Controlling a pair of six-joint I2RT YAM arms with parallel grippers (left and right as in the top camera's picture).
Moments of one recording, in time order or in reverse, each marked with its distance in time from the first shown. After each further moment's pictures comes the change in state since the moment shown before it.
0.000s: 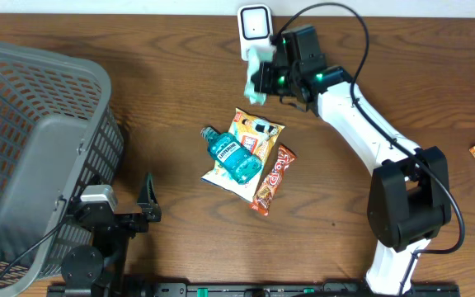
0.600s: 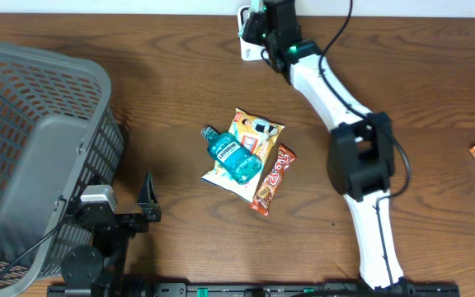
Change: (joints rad) left arm 0.000 0.000 0.000 0.000 0.000 0.000; right arm -0.001 0.500 0.571 0.218 0.311 0.043
